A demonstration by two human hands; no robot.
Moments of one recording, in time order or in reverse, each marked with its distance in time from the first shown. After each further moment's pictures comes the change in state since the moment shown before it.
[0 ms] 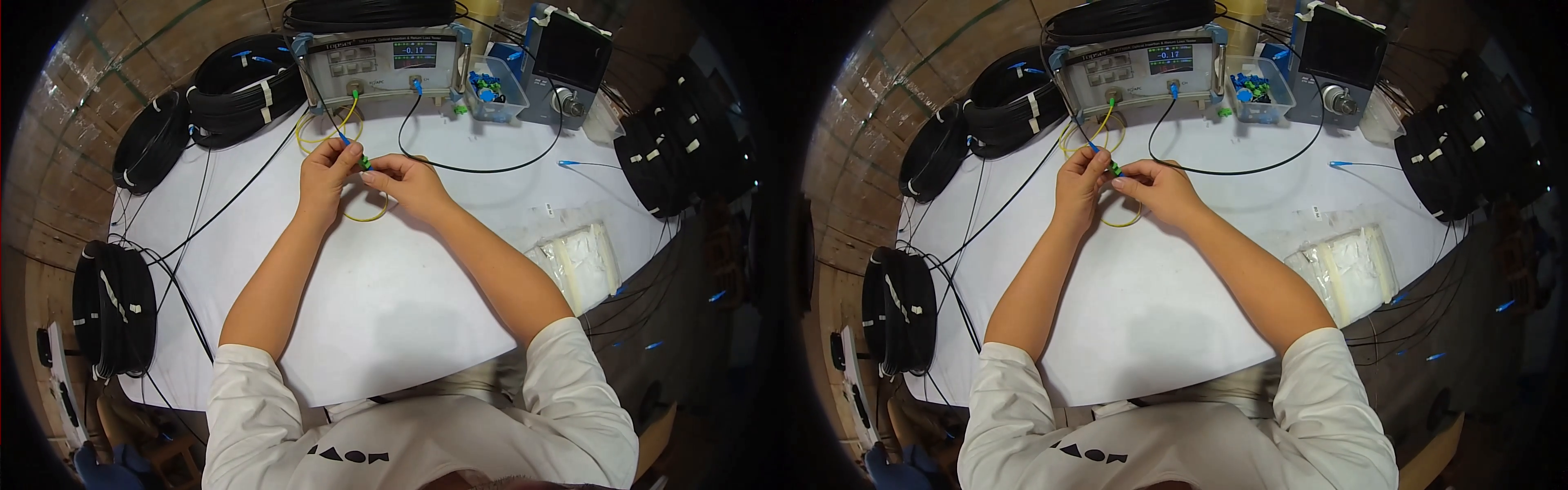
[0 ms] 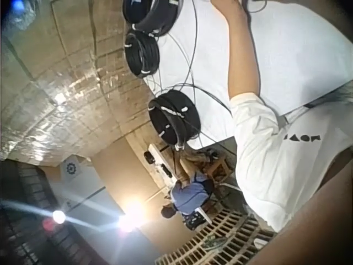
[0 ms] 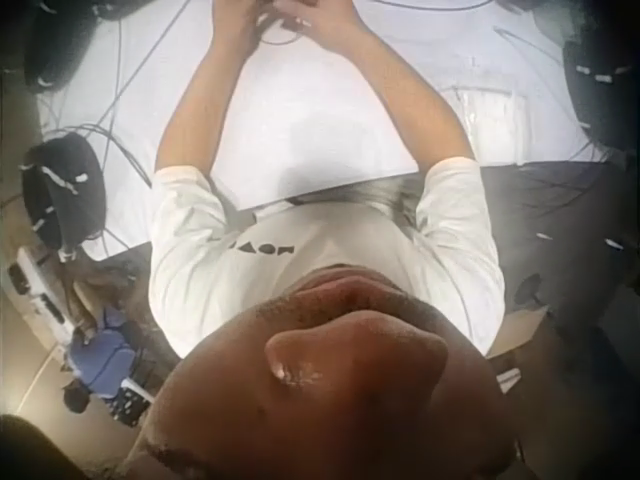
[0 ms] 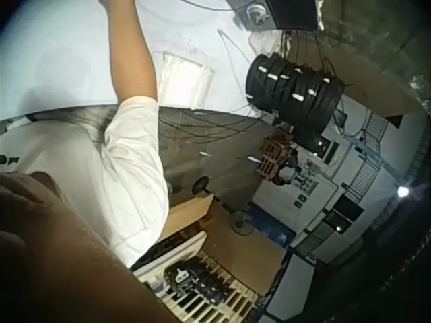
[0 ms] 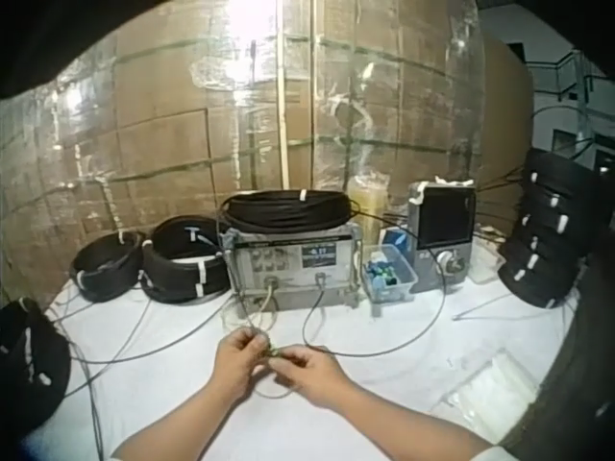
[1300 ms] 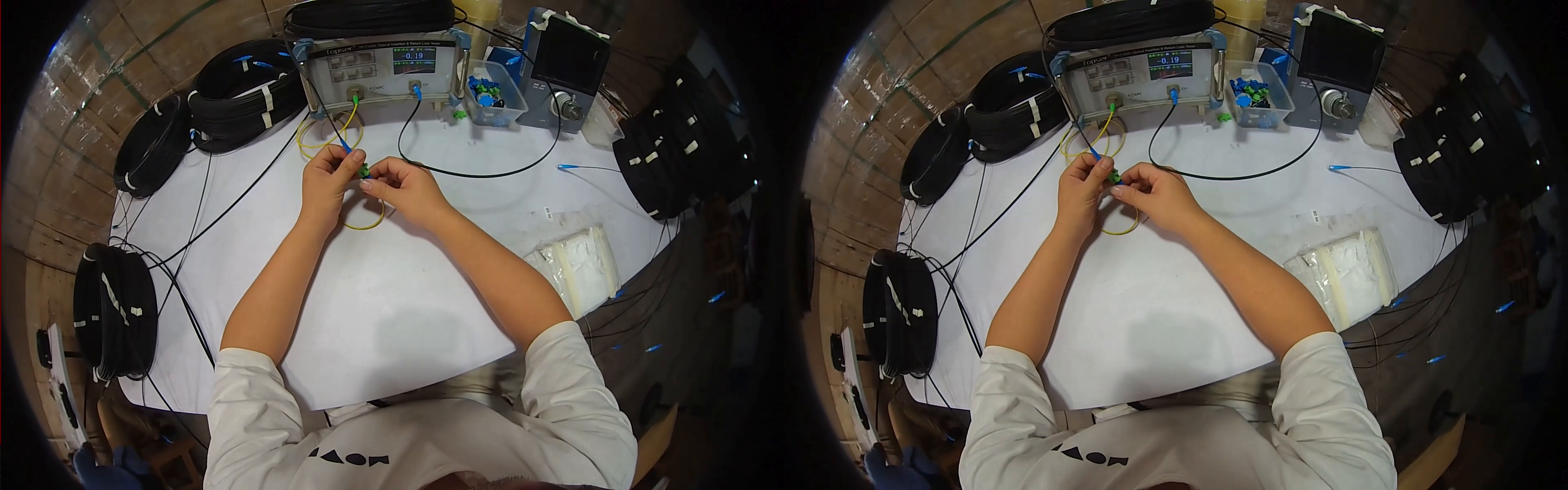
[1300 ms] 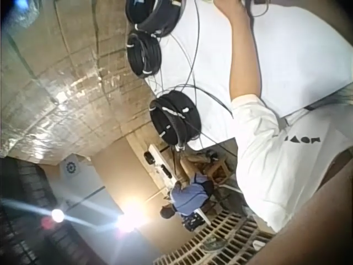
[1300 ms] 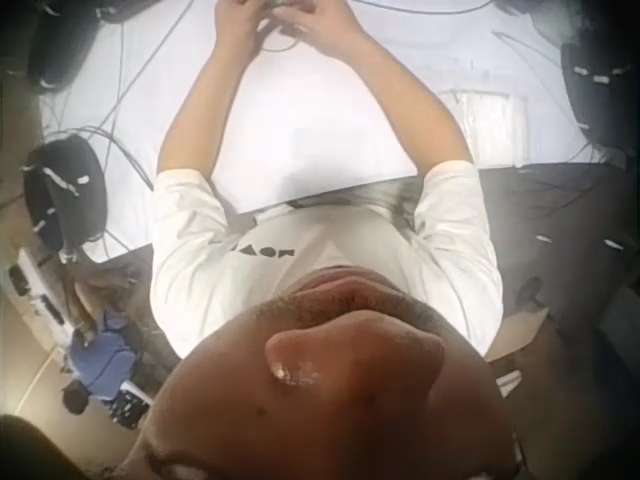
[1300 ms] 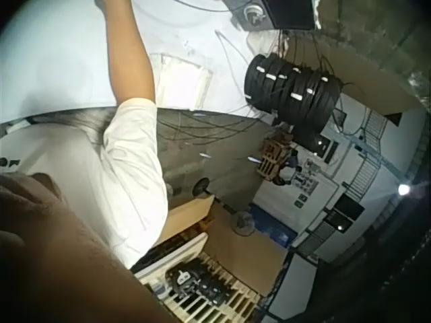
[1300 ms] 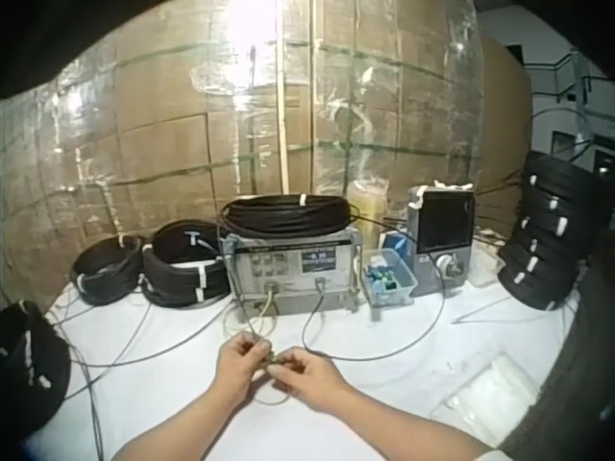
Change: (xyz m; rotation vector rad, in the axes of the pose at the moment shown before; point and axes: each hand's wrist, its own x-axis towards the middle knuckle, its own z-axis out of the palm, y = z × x) left_hand -0.002 0.001 0.004 0.045 0.040 0.022; right_hand 0.002 0.003 -0.001 -0.078 -0.035 -0.011
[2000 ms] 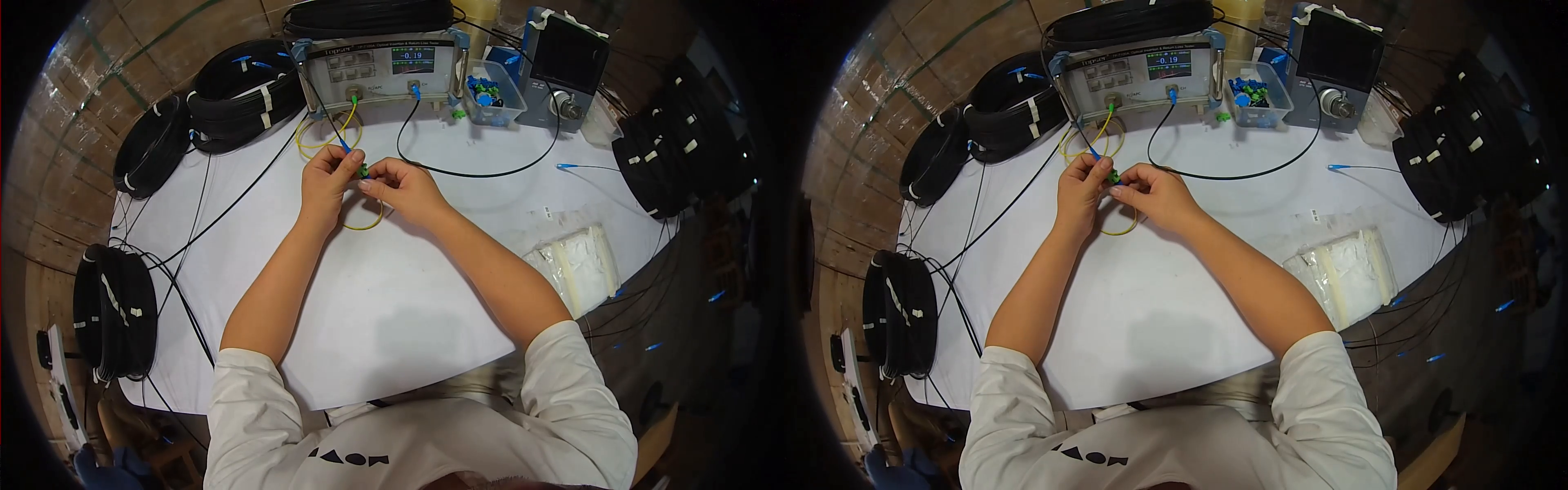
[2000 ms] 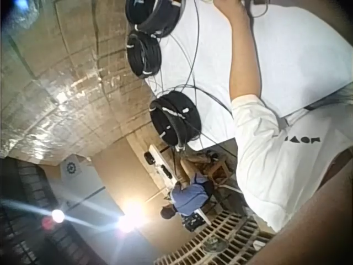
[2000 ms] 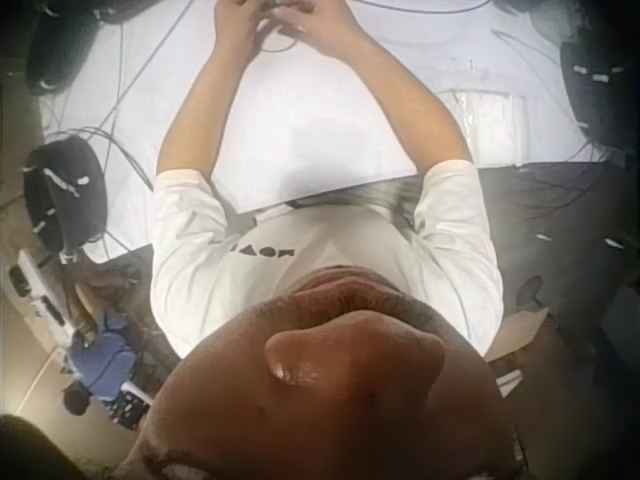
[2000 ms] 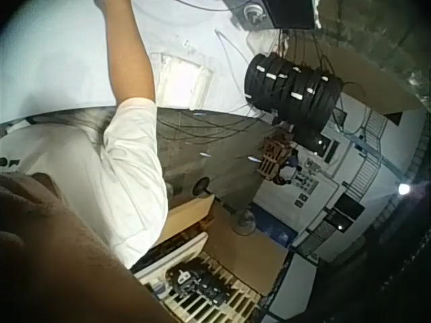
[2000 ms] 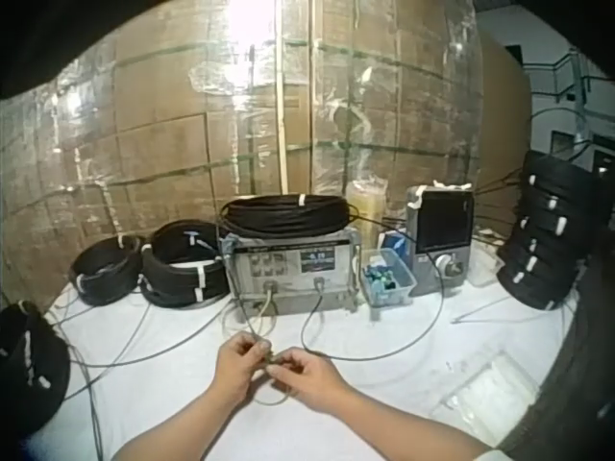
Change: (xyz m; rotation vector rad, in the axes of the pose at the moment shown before) left_hand 0.000 -0.002 0.000 -0.012 -0.010 0.006; right_hand -0.001 -0.003 0.002 -0.027 0.006 -0.003
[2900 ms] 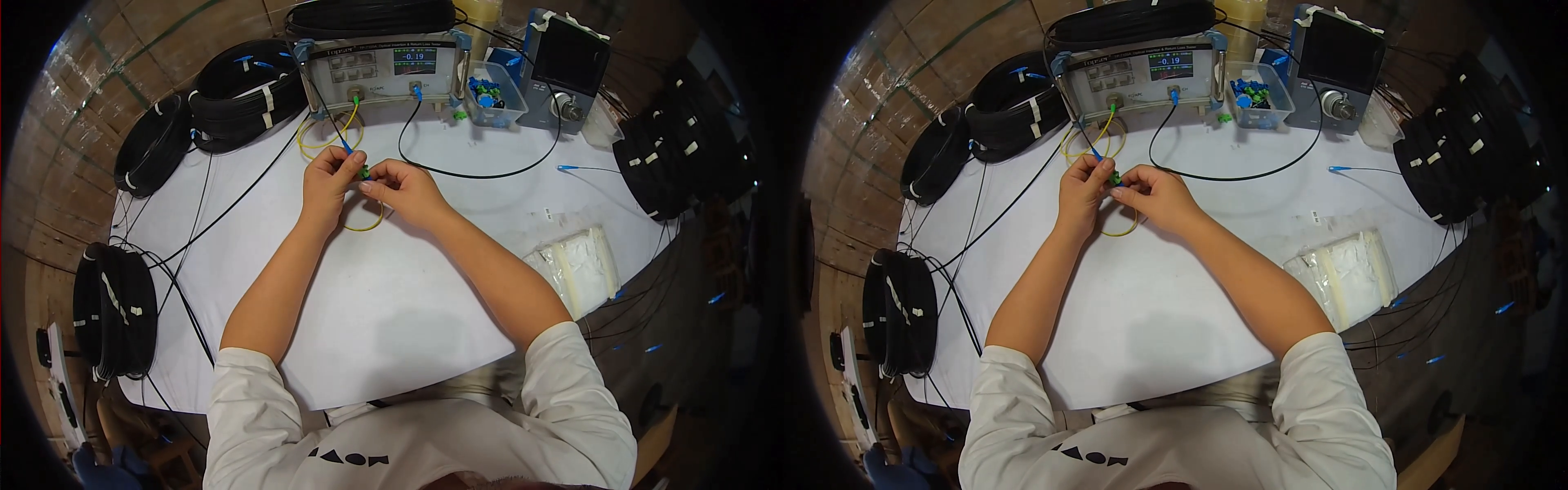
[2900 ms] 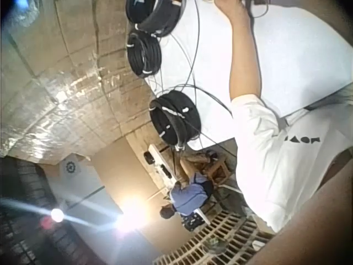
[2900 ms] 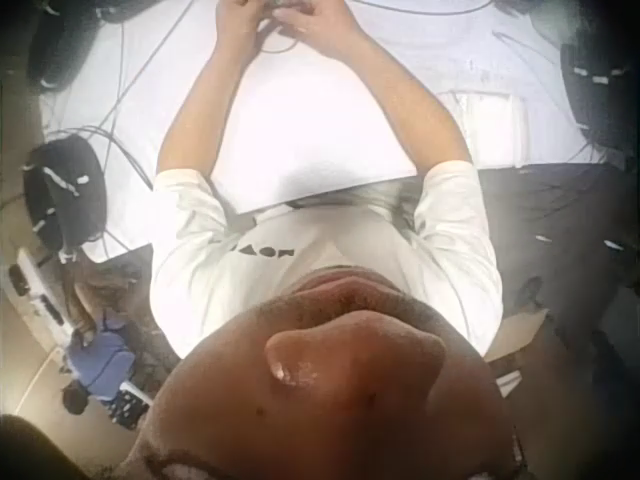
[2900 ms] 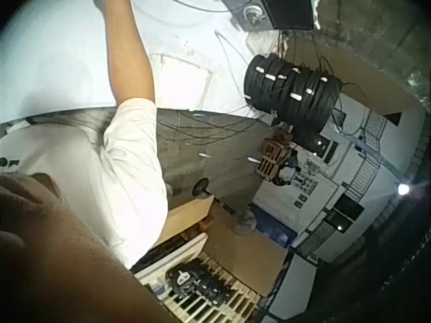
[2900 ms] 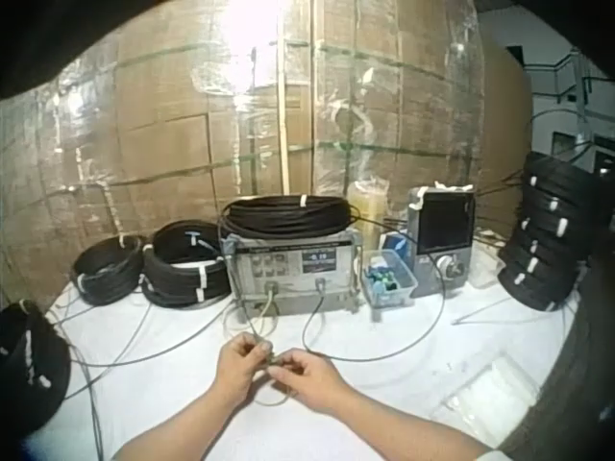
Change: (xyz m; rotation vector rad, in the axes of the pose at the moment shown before) left_hand -0.002 0.004 -0.001 0.025 0.003 -0.028; right_hand 0.001 0.004 0.001 0.016 0.011 -0.049
